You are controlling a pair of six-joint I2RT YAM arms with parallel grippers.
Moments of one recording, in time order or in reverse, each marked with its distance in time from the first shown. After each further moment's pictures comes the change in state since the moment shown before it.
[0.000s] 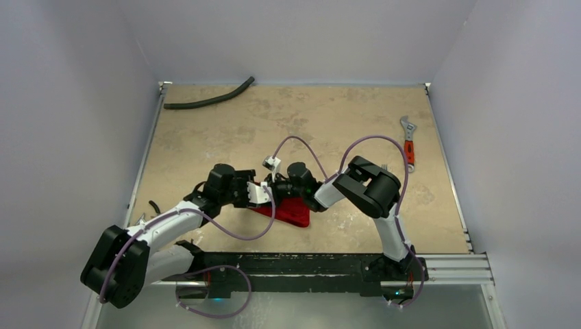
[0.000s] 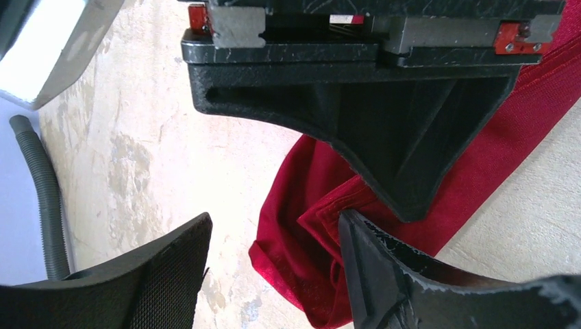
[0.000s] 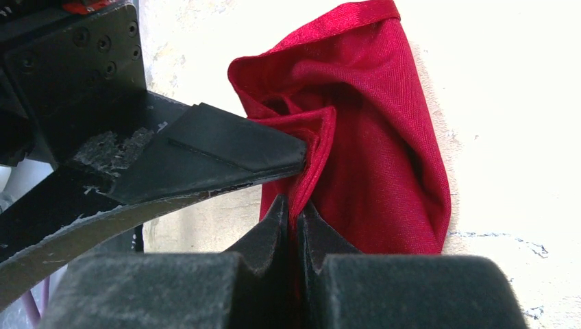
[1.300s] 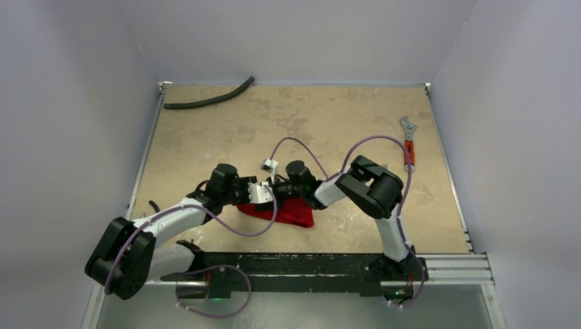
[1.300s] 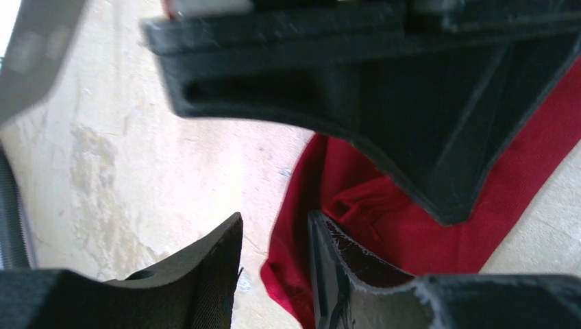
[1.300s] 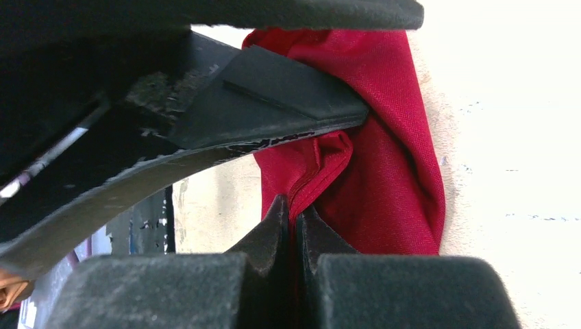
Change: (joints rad) left arm 0.004 0.078 -0.006 0.005 0.000 -0.008; right arm -0.005 -0.020 0.011 -0.098 -0.113 0.008
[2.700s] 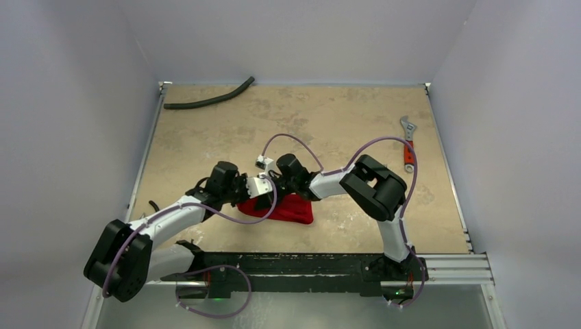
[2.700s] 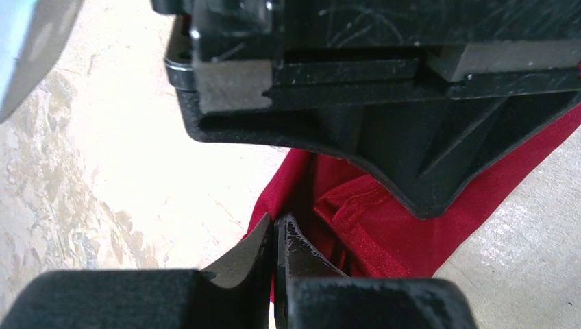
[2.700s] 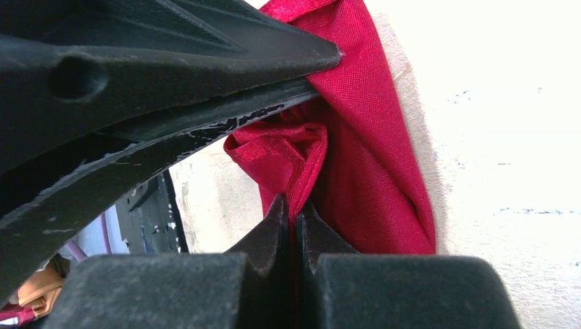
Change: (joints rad) left arm 0.000 -0.017 0.065 -0.138 -0.061 -0.211; right arm 0.005 -0.042 0.149 -0.396 0.049 -0.013
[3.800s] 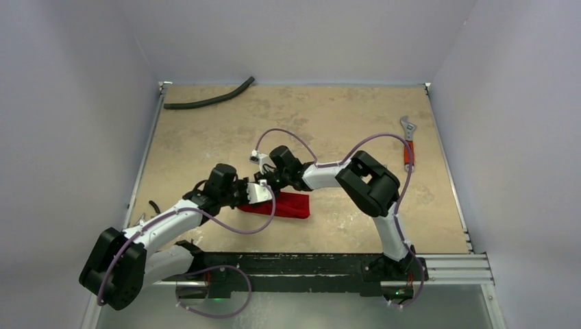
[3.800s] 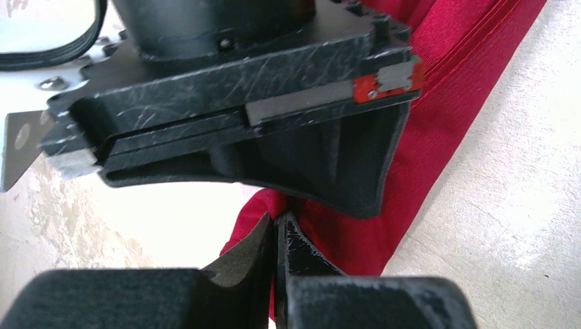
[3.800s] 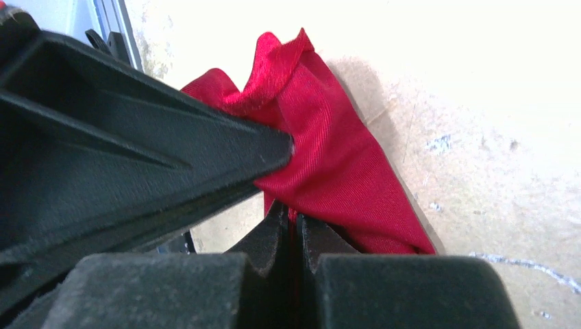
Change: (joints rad) left arm -0.018 -0.073 -0.017 -0.032 0.075 0.083; right arm -0.021 0.064 0.163 -0.190 -0.053 -0.009
